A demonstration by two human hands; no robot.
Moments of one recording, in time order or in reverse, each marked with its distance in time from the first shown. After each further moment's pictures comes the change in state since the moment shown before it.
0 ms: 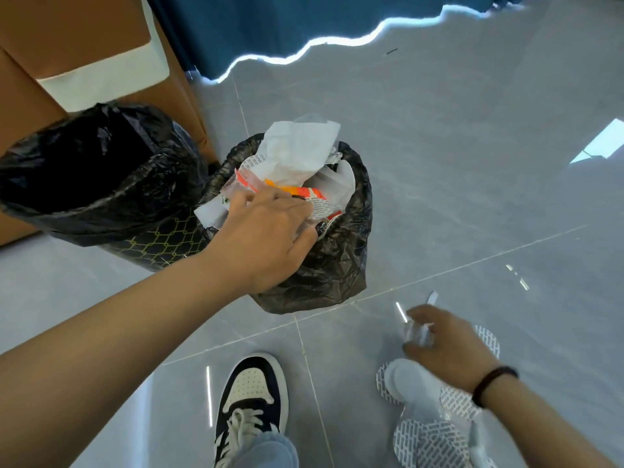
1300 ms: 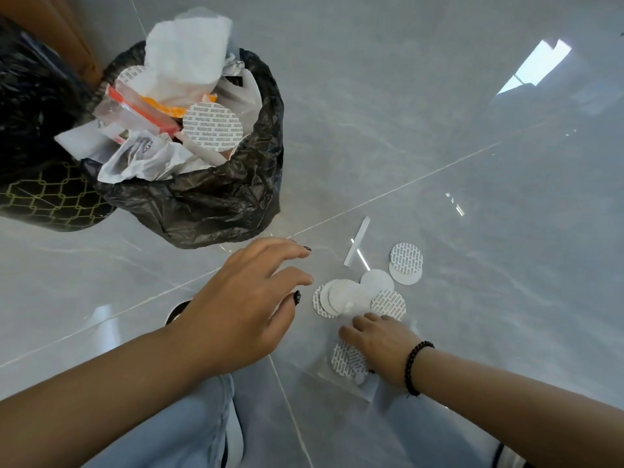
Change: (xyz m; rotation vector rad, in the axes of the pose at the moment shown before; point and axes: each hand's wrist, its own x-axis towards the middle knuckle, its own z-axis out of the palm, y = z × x) left_hand -0.086 0.081 0.071 -0.403 -0.022 0.381; right_hand -0.057 0.082 0.064 -0.740 -0.363 -0.428
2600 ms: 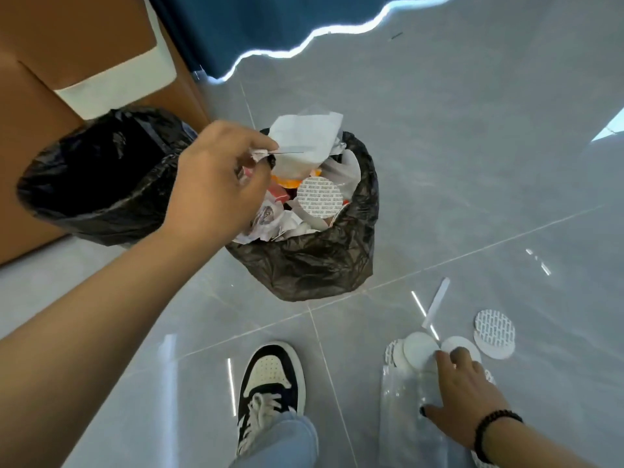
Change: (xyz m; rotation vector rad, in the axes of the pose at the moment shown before) left_hand 0.044 -0.085 -0.146 0.196 0.675 -0.306; right_hand 0.020 -0.016 -0.040 0.295 0.007 0.487
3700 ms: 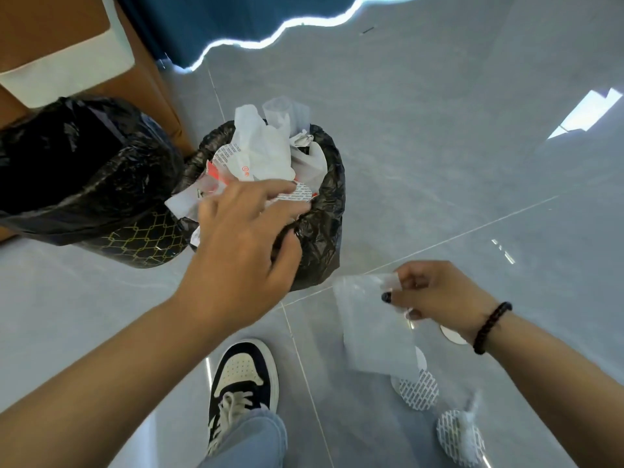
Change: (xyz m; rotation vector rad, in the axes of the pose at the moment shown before) left_hand -0.059 0.054 0.017 0.024 -0.247 0.088; right_hand 0.011 -0.008 -0.121 0.997 0.064 -0.112
